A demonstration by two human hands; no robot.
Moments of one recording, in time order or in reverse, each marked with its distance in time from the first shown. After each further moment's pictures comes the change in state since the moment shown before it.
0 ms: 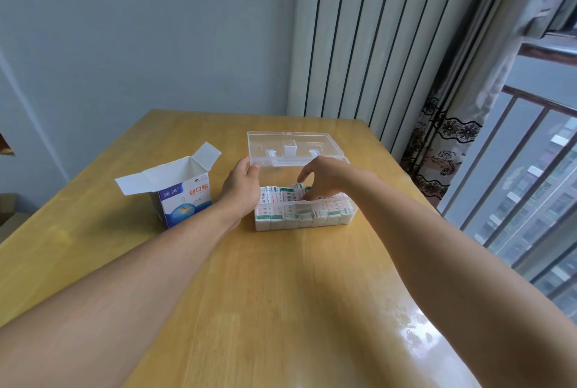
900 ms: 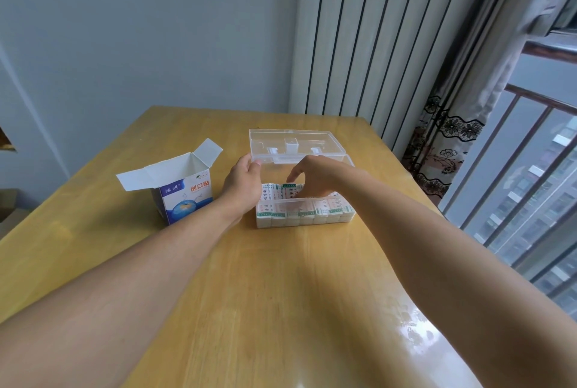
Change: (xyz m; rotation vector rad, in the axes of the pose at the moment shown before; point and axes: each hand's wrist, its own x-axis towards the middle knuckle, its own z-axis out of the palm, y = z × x) left_hand 0.009 -0.007 0.002 0.001 0.003 -0.005; right_hand -0.004 -0.022 0.005 -0.118 0.008 -0.086
